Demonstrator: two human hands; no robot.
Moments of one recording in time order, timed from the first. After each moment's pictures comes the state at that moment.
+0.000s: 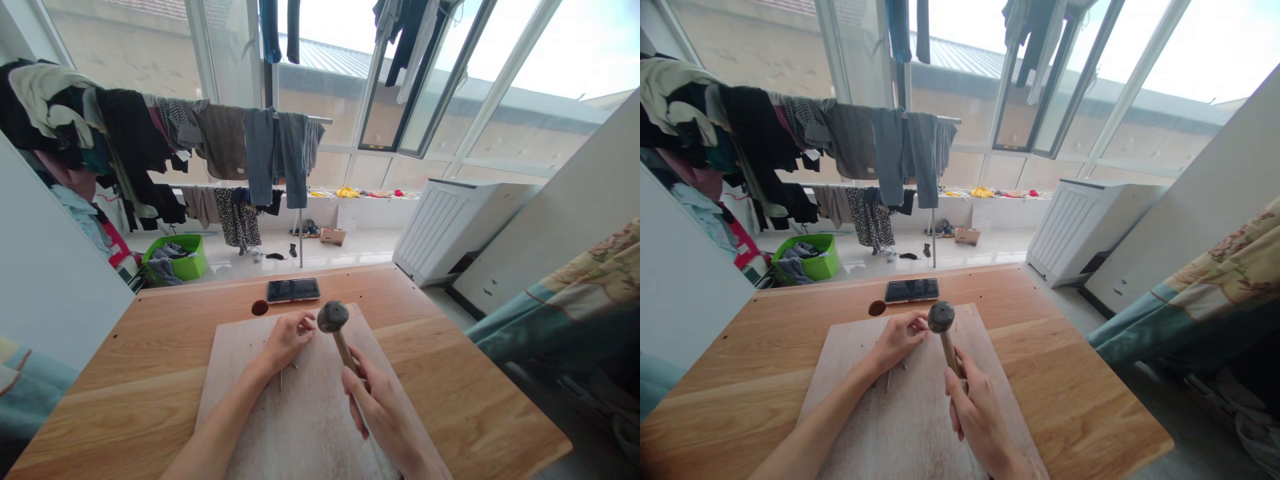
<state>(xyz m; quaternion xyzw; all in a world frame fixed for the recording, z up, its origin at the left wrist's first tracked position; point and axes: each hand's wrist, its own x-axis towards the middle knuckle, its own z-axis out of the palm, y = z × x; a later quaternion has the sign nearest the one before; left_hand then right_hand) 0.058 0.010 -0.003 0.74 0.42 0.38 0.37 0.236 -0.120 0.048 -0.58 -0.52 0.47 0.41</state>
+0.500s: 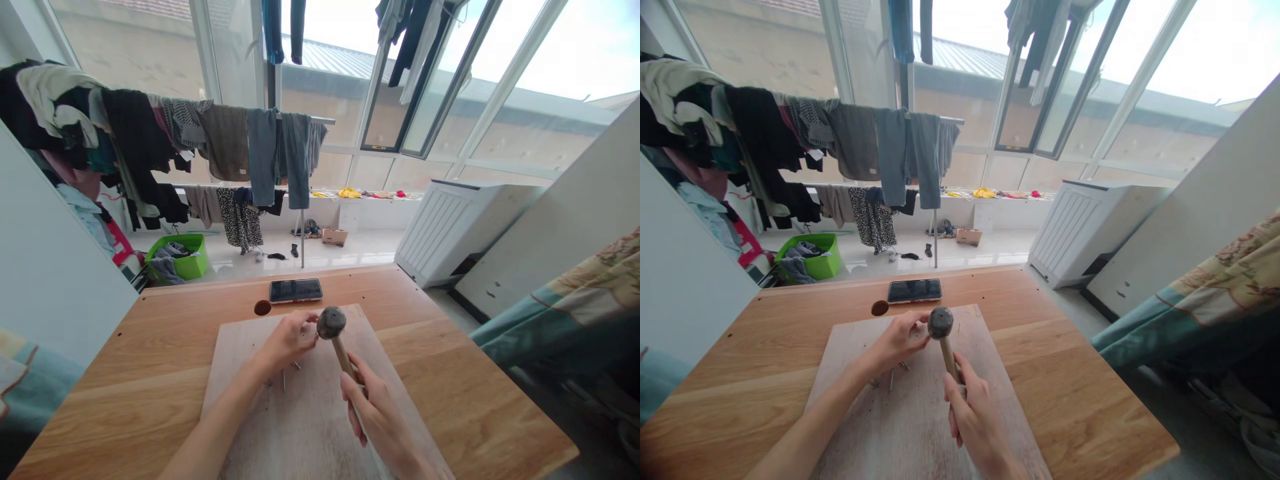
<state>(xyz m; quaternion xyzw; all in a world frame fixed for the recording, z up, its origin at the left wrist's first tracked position) 0.048 0.004 0.018 0.79 0.39 0.33 0.33 0.234 -0.123 0.027 -0.58 -0.50 0.50 0.40</state>
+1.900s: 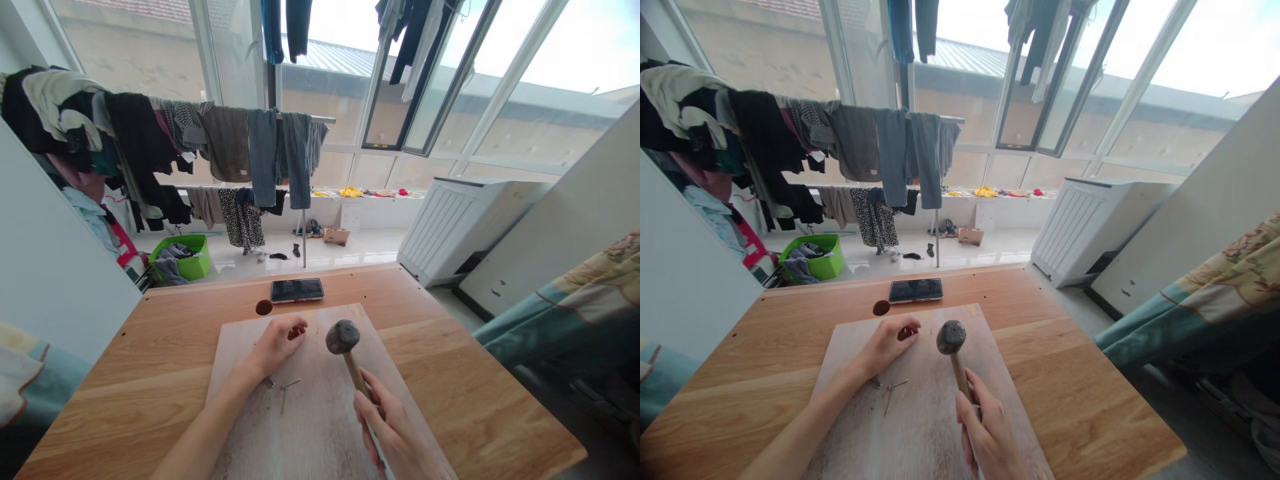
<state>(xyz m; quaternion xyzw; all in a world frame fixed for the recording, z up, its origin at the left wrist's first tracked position) 0.028 0.002 0.008 0.78 0.43 0.32 0.32 0.247 -0.146 0.028 -0.62 -0.48 0.50 0.37</state>
